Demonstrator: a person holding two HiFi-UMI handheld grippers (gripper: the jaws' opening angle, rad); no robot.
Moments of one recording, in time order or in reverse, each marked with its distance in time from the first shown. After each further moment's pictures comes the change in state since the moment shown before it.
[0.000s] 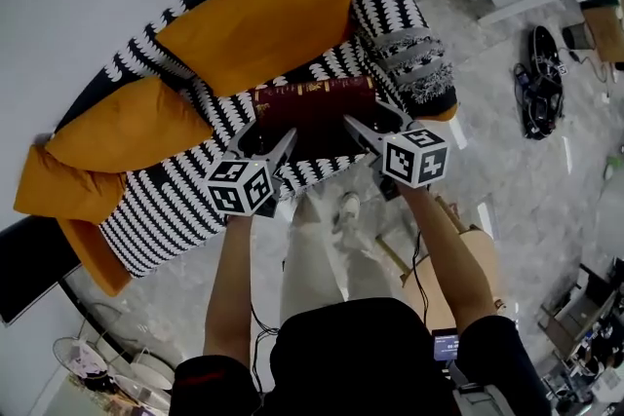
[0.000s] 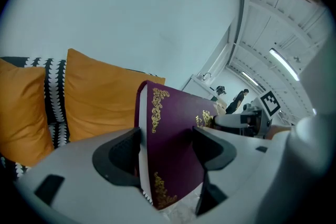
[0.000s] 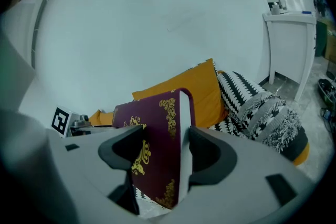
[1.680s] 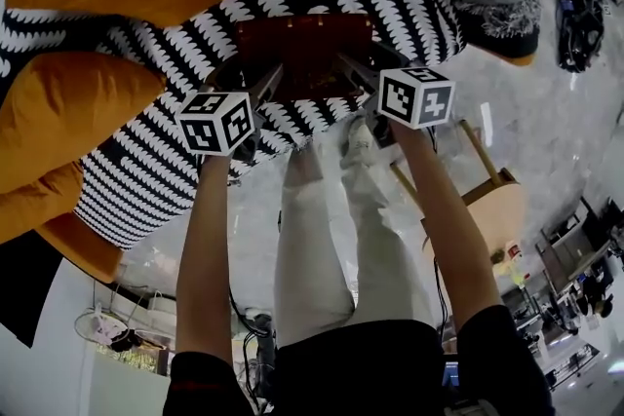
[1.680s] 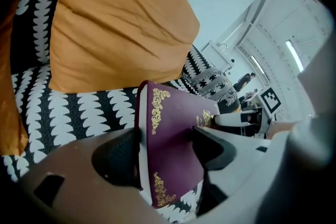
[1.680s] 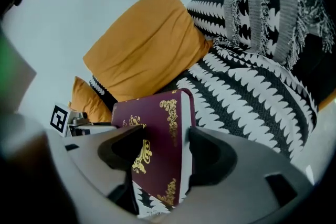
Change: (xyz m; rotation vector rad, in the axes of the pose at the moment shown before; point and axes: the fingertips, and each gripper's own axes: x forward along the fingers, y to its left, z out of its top) left arm 0.145 0.172 -0.187 -0.072 0.333 -0.019; right arm 0.190 -0.123 -0.198 0.261 0.202 -0.081
